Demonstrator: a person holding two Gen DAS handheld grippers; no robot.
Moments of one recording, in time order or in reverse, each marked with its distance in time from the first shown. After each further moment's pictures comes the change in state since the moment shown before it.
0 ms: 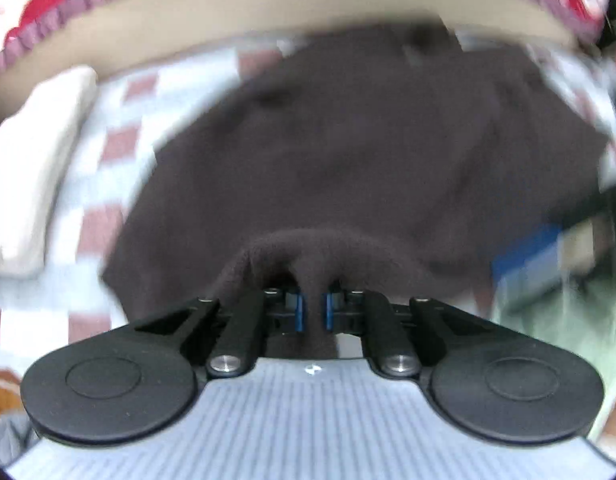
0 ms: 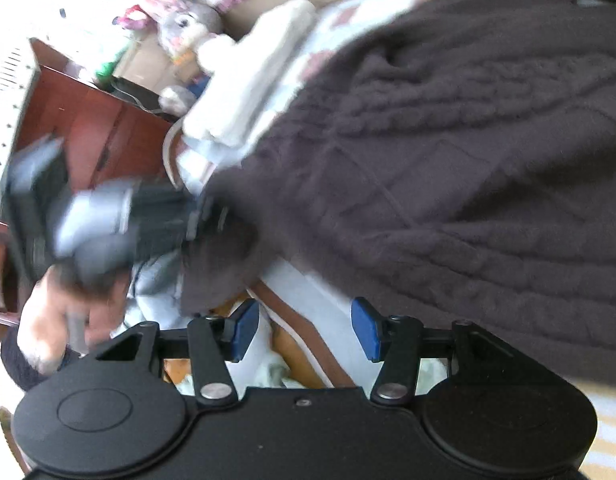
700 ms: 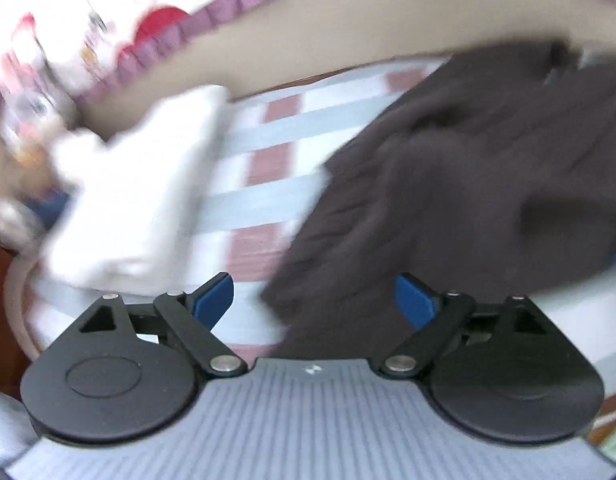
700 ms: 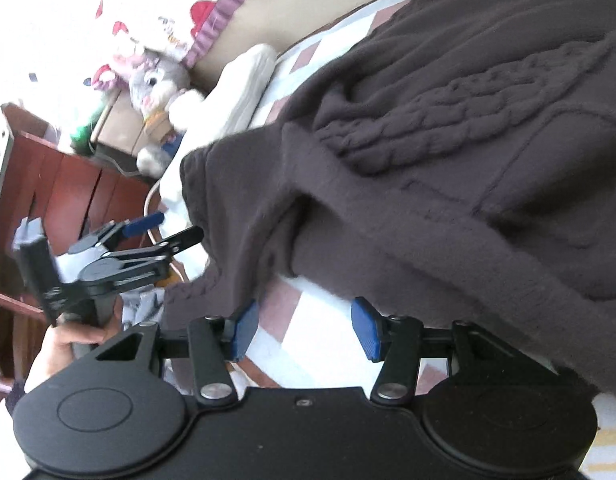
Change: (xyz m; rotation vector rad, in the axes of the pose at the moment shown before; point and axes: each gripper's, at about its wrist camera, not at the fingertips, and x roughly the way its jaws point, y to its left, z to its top) left arm 0.003 0.071 -0.051 0.112 -0.060 0.416; right arm 0.029 -0.027 0.016 0.113 -0.129 -0.034
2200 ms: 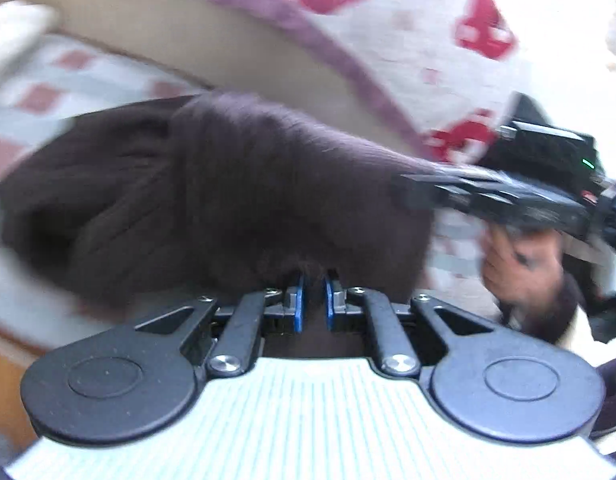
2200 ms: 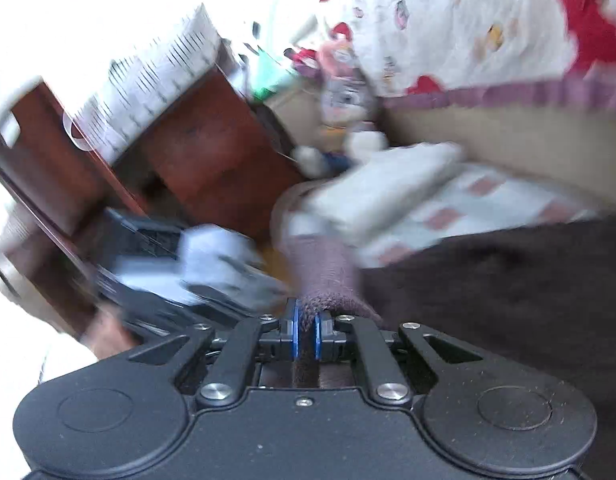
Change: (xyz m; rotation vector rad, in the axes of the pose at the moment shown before) left arm -0.134 -0.041 0.018 -0.444 -0.099 -0.969; right arm -0.143 0.130 0.051 -0.647 -0.031 0.146
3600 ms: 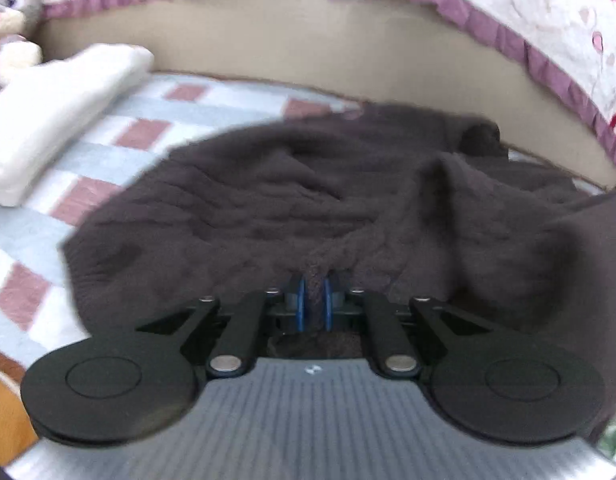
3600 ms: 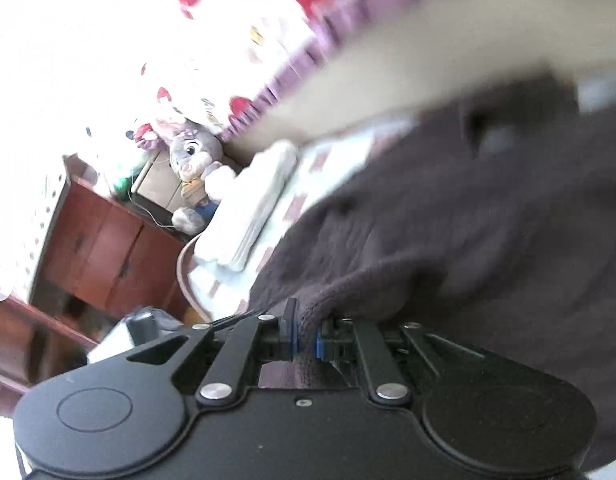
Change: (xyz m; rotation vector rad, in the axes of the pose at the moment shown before) left arm 0.106 0.058 -0.003 0.086 -0.156 0.643; right arm -0.062 -0.083 -0.083 0.500 -0.144 -0.184
